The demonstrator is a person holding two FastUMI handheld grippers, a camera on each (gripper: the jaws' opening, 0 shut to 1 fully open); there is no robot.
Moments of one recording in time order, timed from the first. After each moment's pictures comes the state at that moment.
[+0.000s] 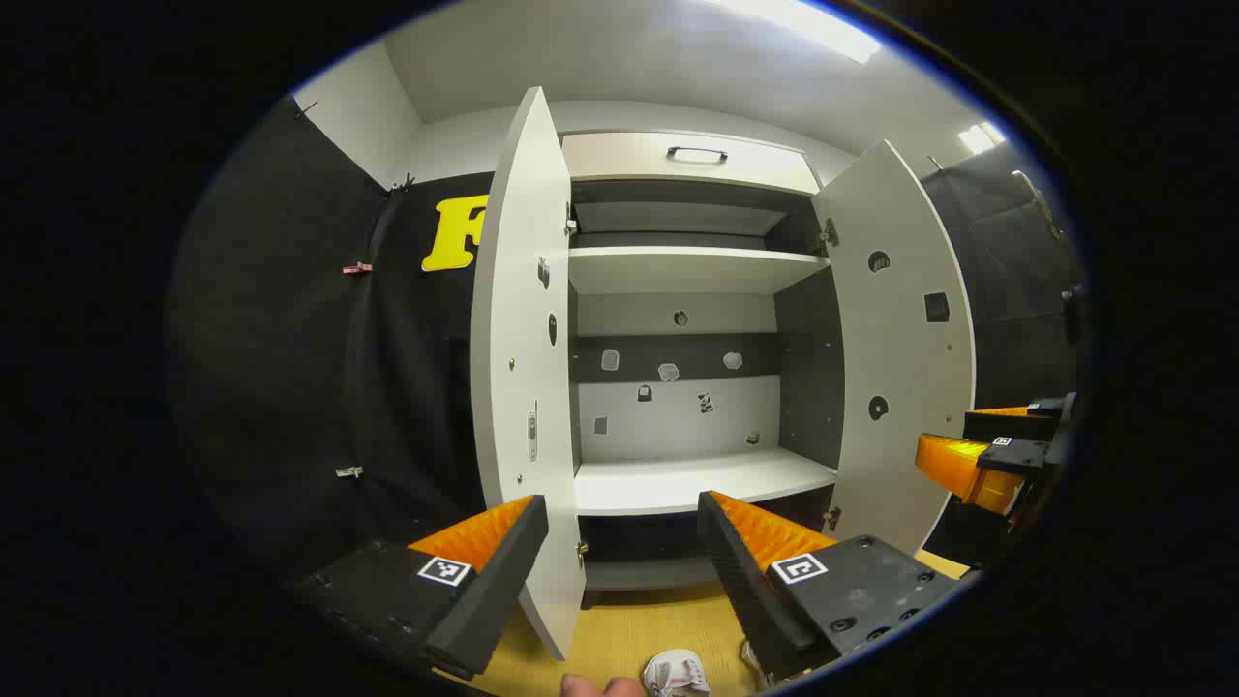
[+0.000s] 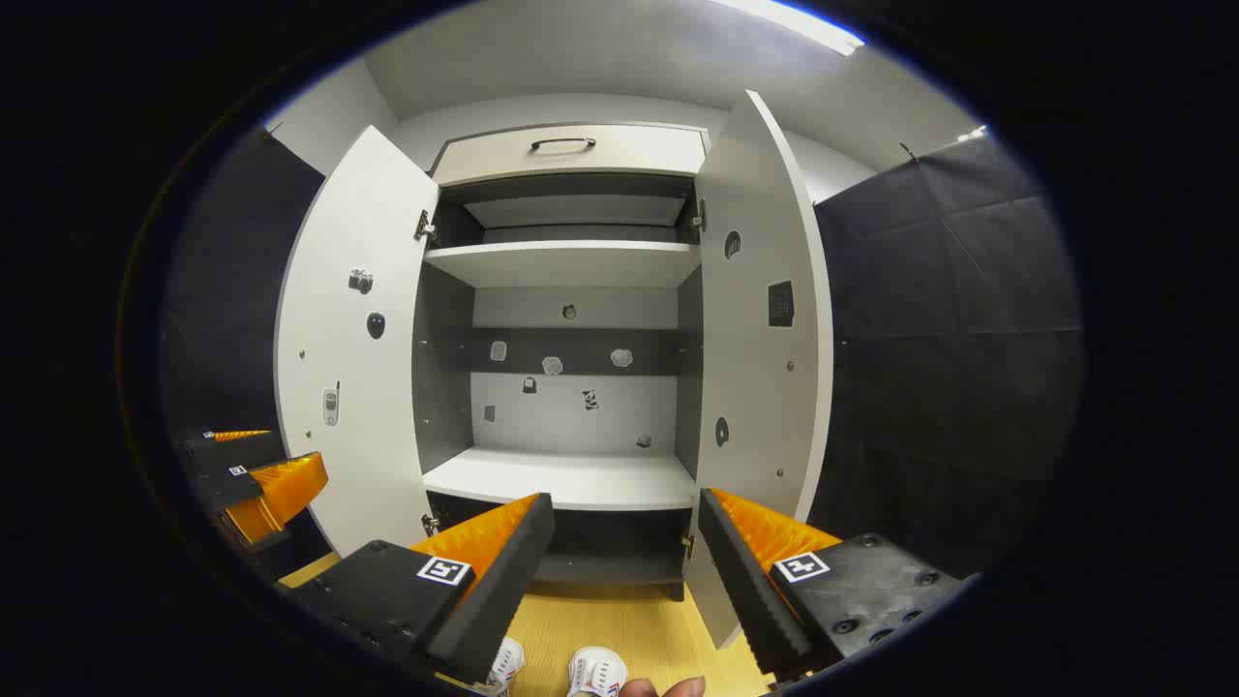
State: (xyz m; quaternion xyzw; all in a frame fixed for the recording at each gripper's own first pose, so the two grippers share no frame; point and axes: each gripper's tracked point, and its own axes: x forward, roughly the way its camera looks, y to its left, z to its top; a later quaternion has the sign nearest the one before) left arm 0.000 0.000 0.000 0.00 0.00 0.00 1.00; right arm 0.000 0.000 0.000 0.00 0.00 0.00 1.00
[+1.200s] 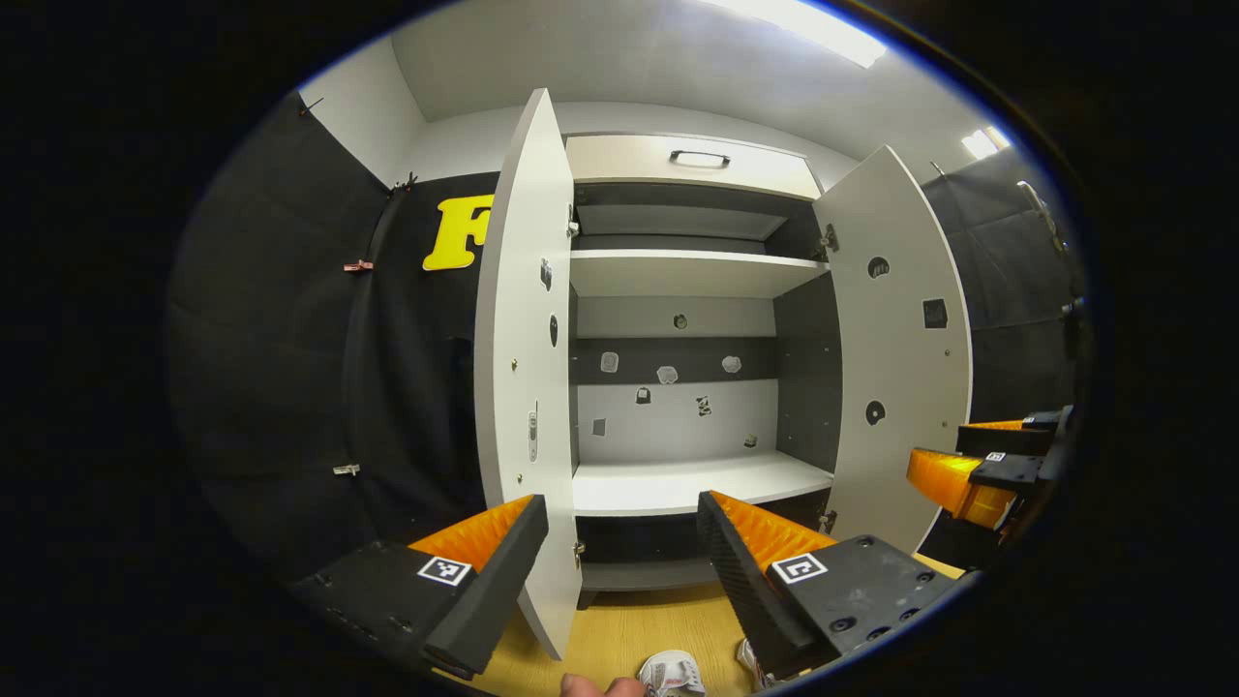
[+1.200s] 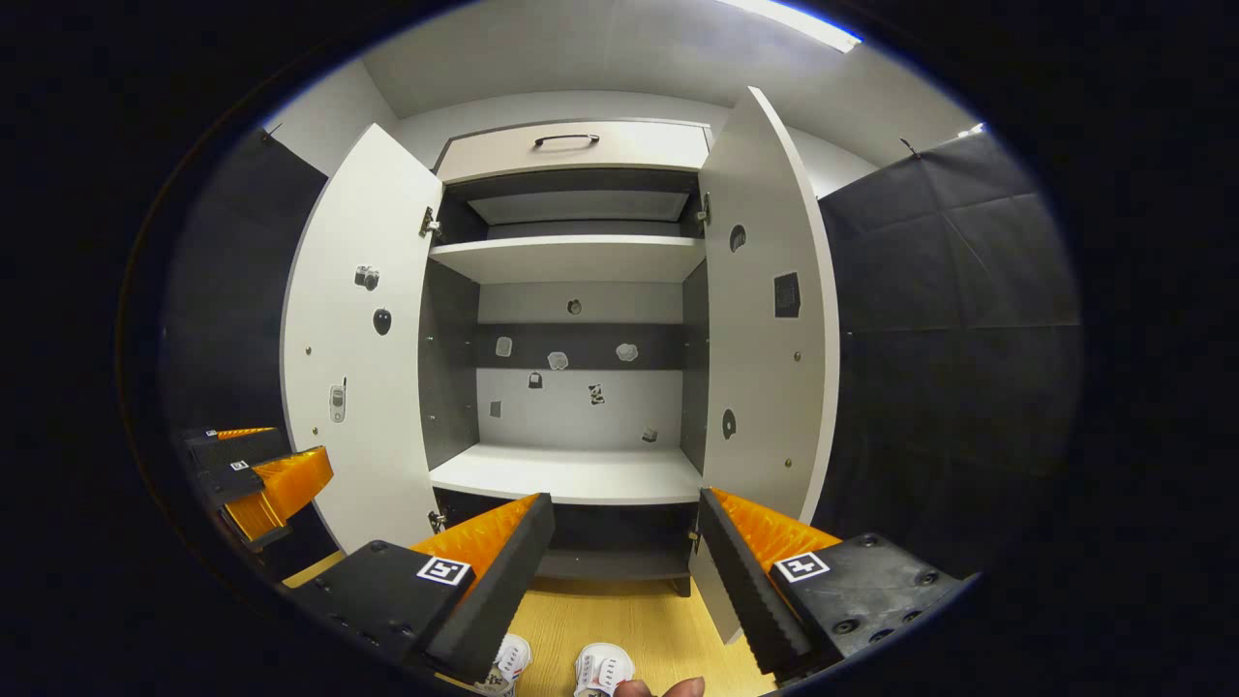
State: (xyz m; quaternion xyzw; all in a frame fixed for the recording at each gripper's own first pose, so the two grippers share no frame) left arm -0.001 -0.001 -0.001 0.00 -0.01 0.00 1.00; right arm -0.004 0.011 -0.015 0.00 0.01 0.01 1.00
